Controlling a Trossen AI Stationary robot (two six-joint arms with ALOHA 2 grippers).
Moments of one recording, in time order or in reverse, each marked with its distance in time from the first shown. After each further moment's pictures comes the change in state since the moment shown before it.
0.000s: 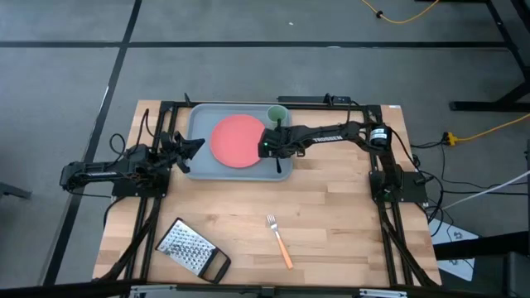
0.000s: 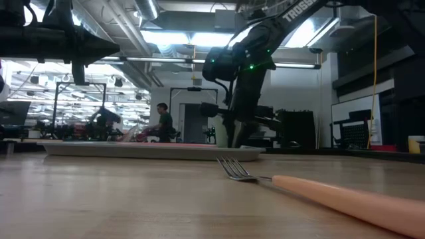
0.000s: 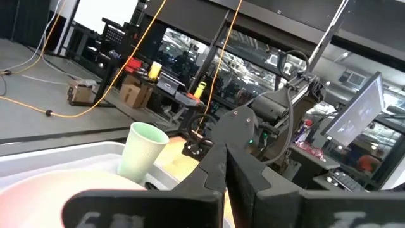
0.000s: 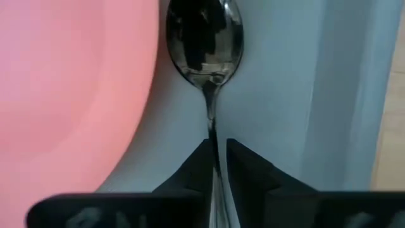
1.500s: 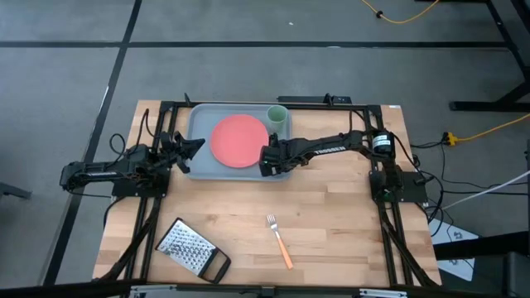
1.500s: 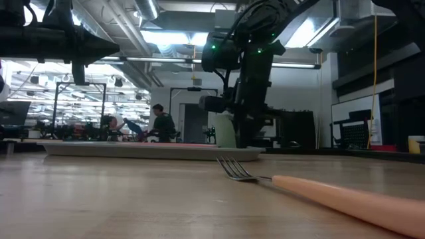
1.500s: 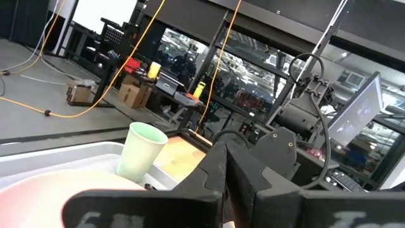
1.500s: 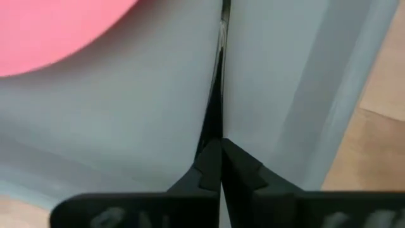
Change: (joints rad) left arm 0.000 0.000 0.000 0.001 0.003 0.000; right arm 0.133 -0.033 -0.002 -0.123 0.004 -0.083
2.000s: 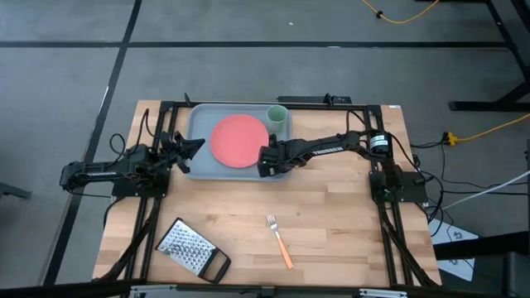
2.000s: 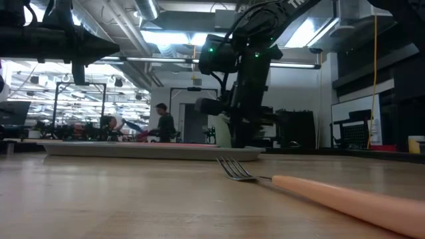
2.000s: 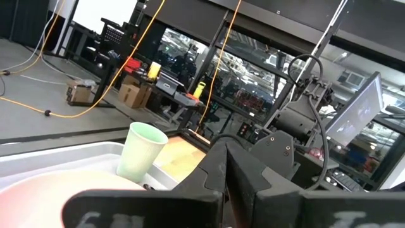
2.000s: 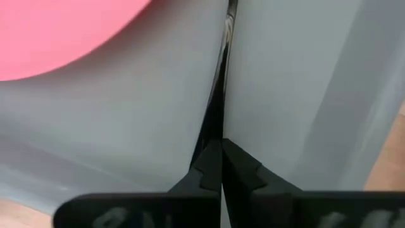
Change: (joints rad) left arm 0.000 0.000 0.000 0.000 0.000 0.000; right arm 0.001 0.023 0.000 0.051 -0.022 0.000
